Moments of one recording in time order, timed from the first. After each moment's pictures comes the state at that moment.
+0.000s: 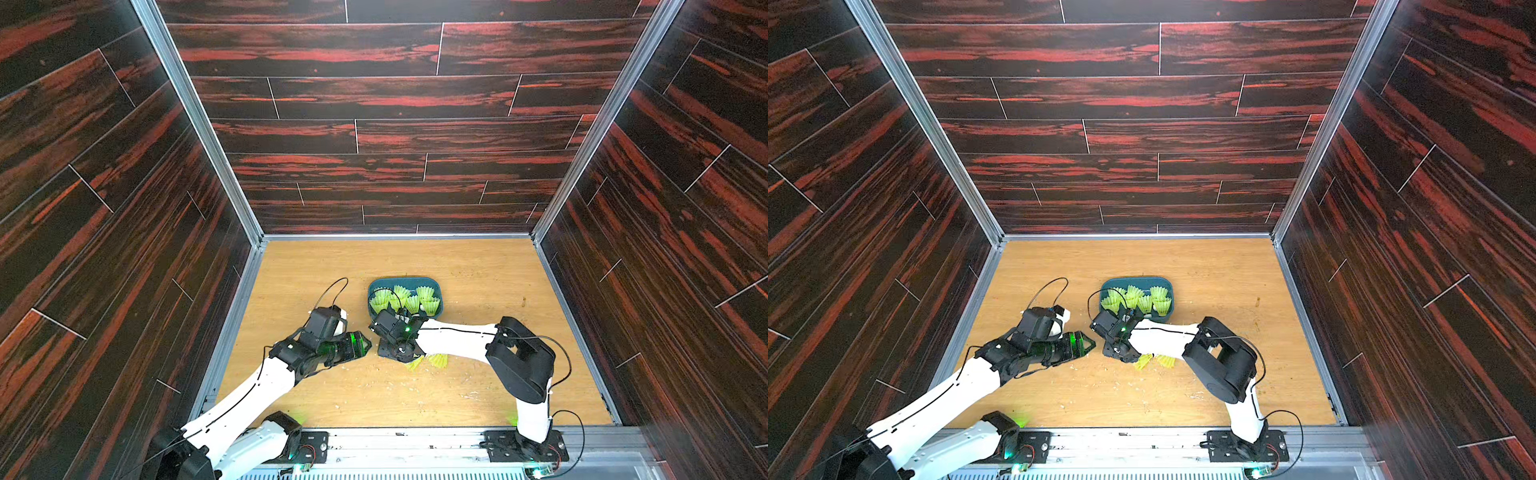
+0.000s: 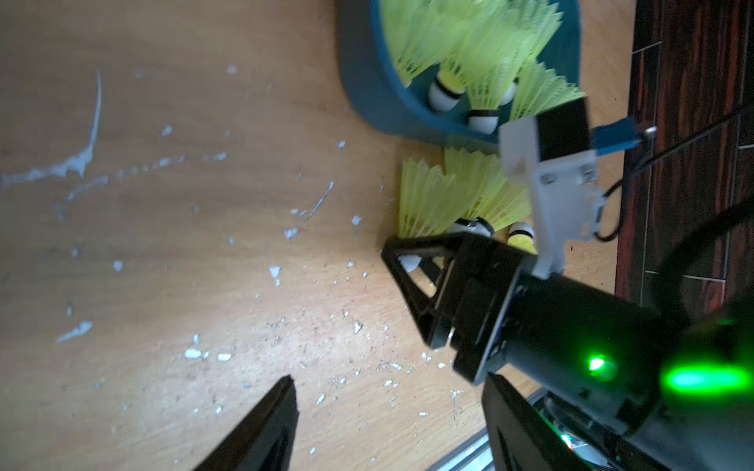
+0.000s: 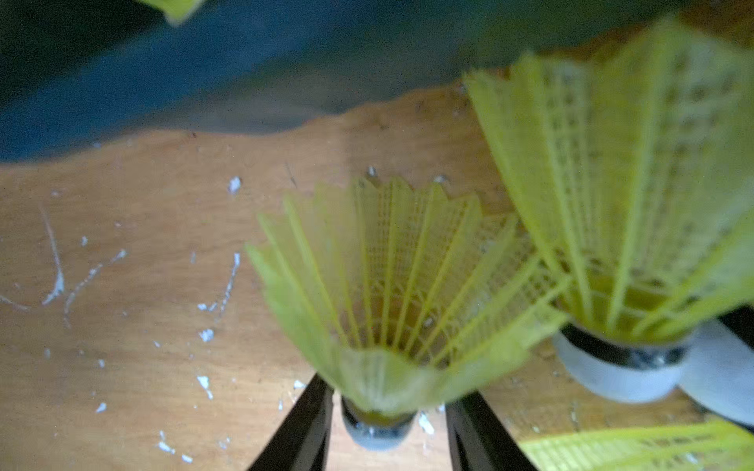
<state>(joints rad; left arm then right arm) -0.48 1.01 0.62 -0.50 0.32 -0.77 1.04 1.96 1.28 -0.54 0.14 1.16</state>
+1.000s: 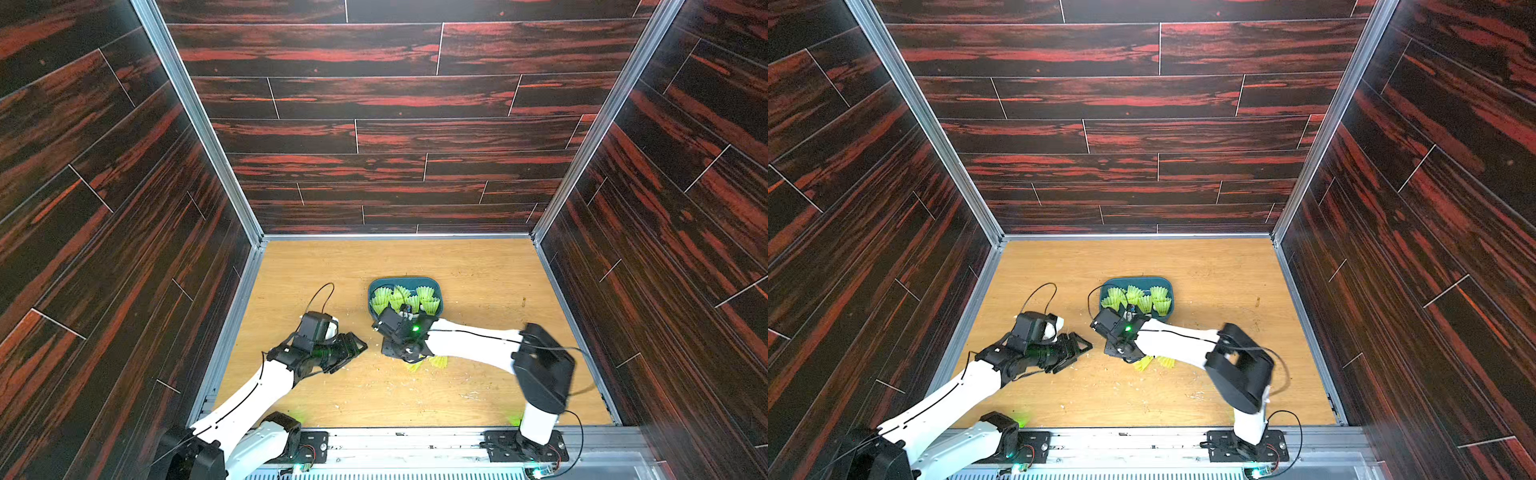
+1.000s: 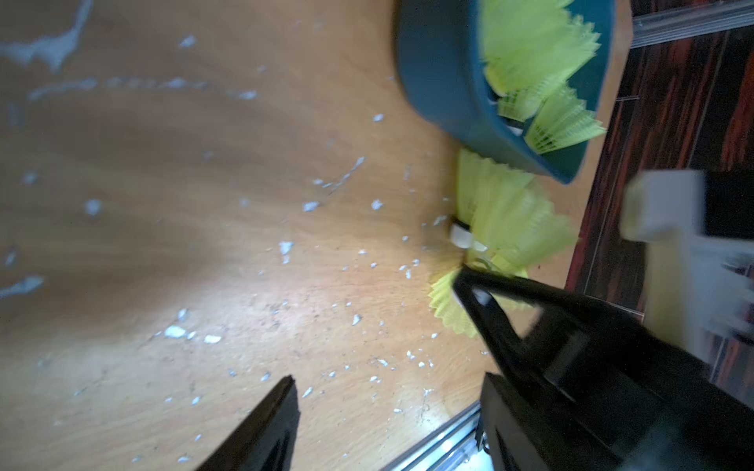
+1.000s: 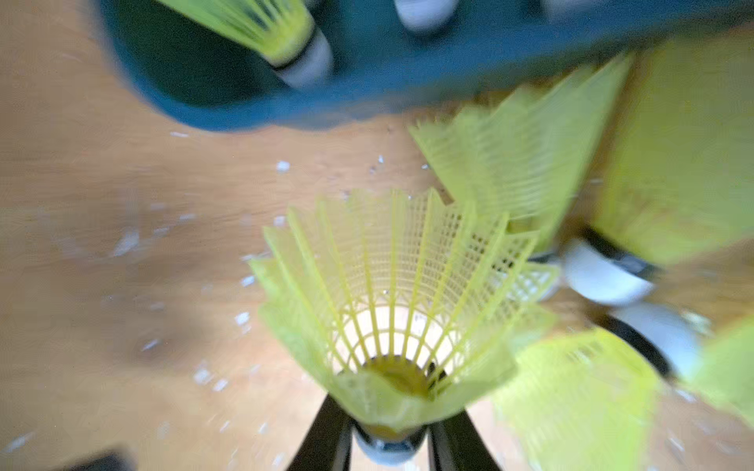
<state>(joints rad) -0.37 1.05 0.57 -0.41 0.47 -0.87 1.06 1.78 1.27 -0.66 0.18 1.12</state>
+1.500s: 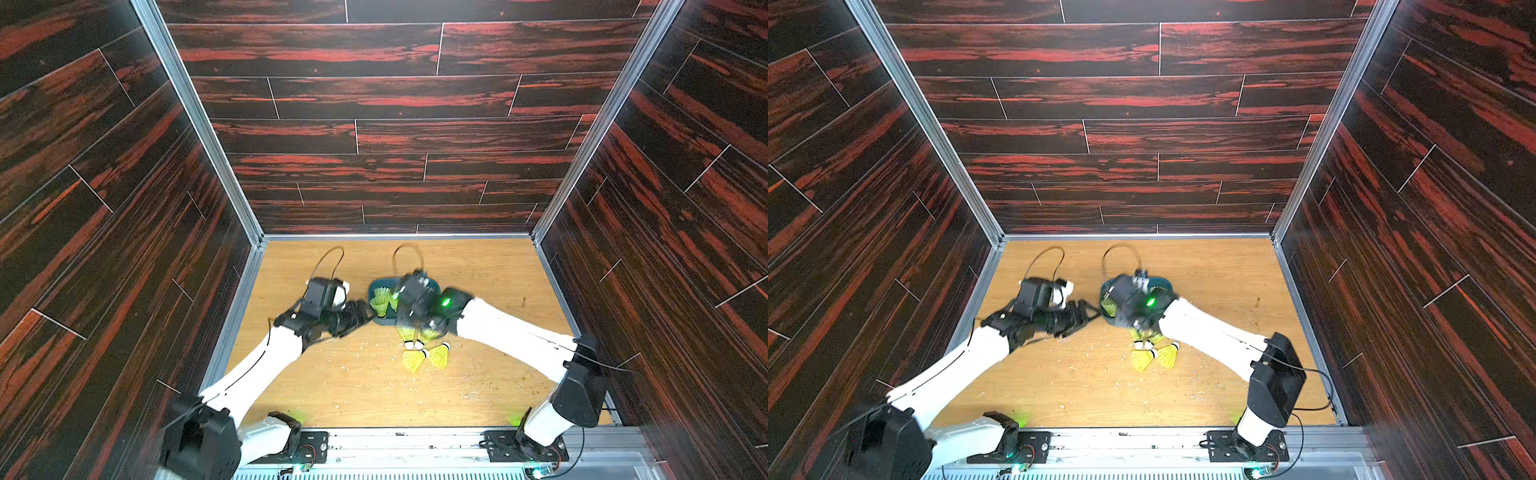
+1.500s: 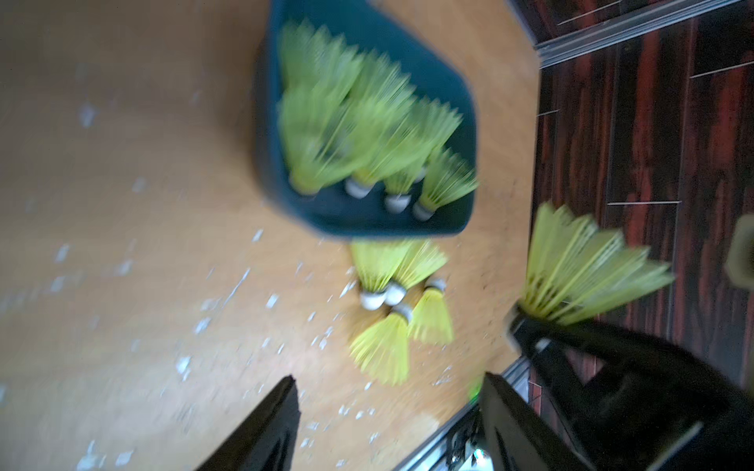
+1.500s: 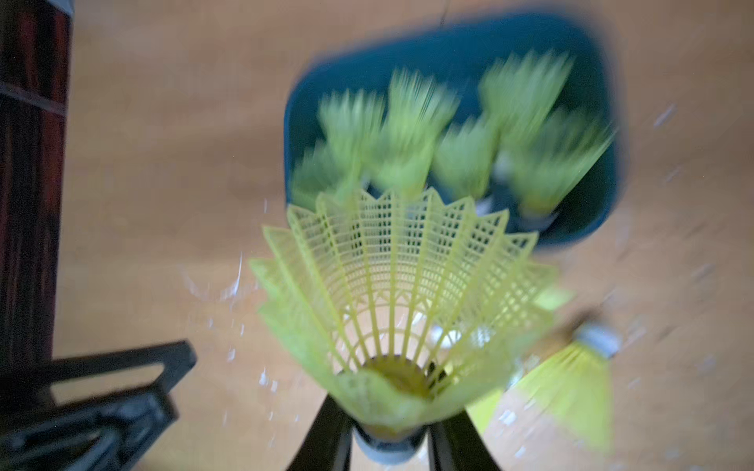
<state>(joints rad) -0.37 1.27 0.92 -0.43 0.48 -0.78 0.91 1.65 1.48 -0.85 0.28 0.86</state>
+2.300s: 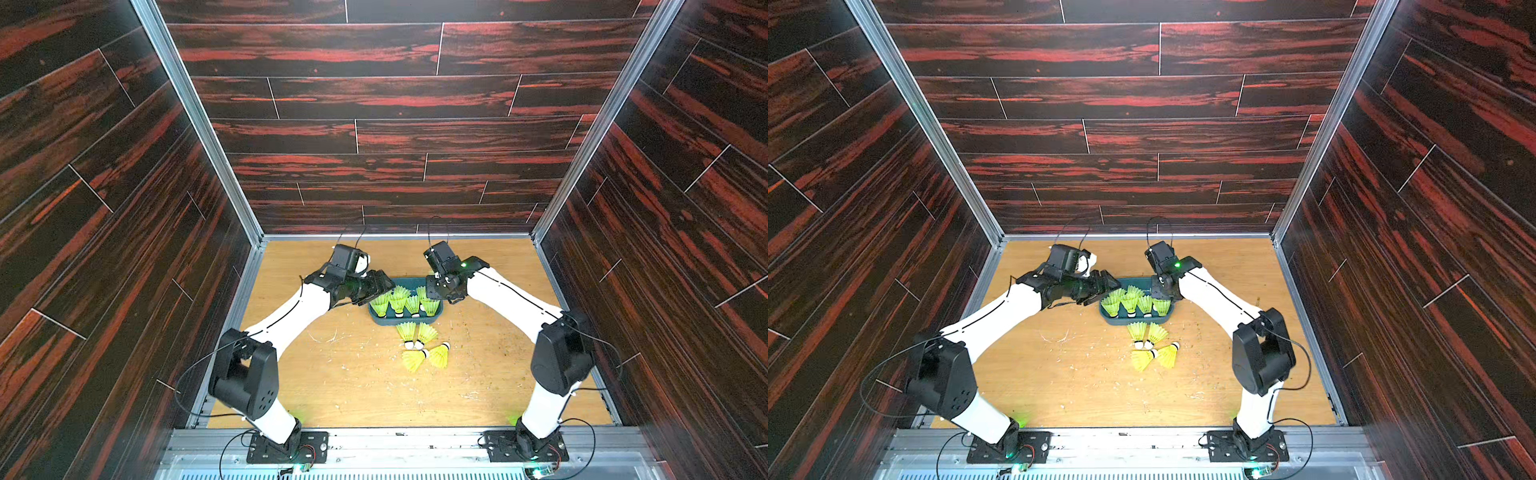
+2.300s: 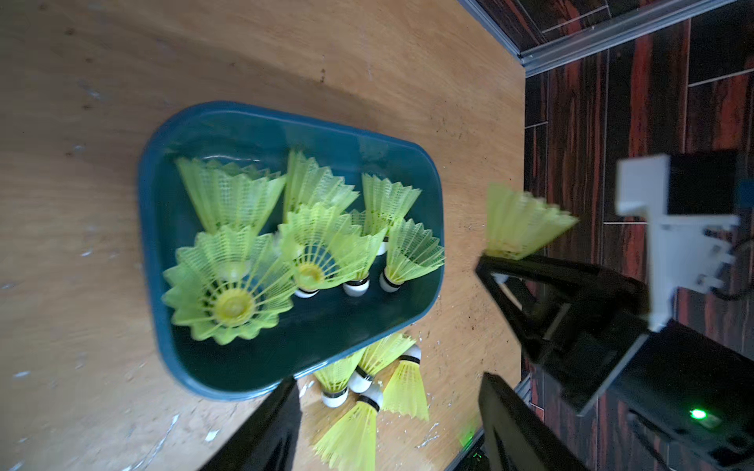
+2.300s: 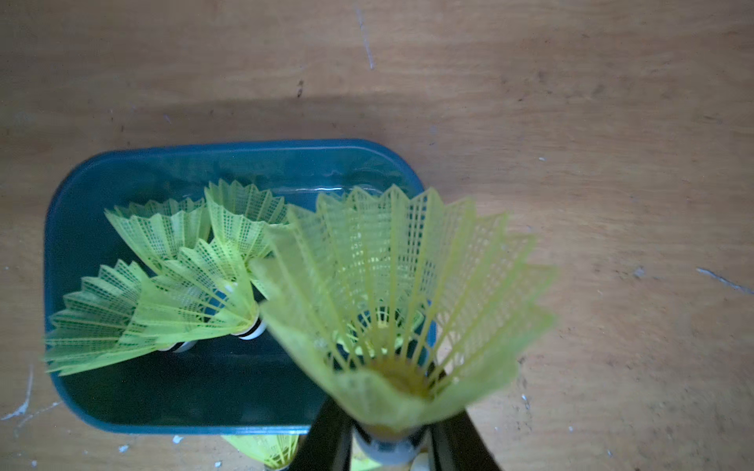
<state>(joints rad) -0.41 1.63 1.28 -0.43 0.49 -0.74 0.60 1.83 1.56 -0.85 0.20 0.48</state>
